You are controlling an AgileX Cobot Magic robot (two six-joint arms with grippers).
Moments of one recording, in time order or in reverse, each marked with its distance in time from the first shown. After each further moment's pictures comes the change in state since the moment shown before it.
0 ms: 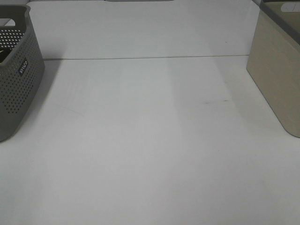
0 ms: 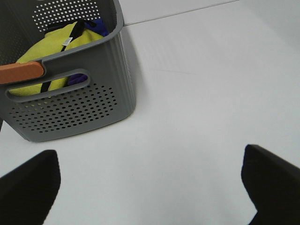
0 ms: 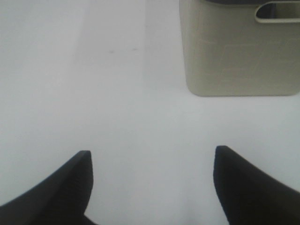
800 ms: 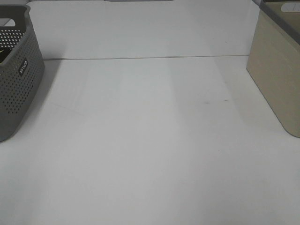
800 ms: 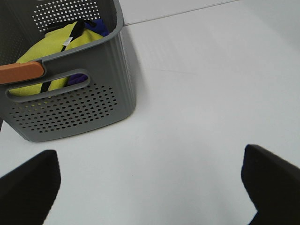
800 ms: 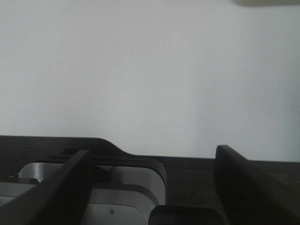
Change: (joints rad) left arm 0.000 0.000 0.000 0.000 0.000 0.000; right arm 0.000 0.867 -0.321 0.072 0.146 -0.006
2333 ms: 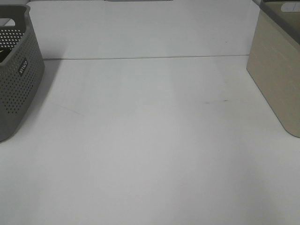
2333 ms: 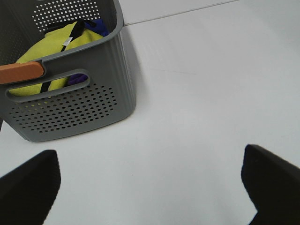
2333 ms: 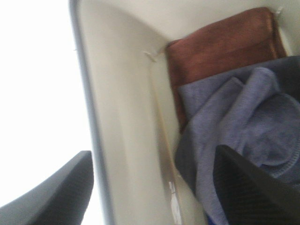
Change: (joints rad) left arm 0.000 0.000 0.000 0.000 0.000 0.000; right arm -0.246 1.023 -1.052 0.177 -0.151 -0.057
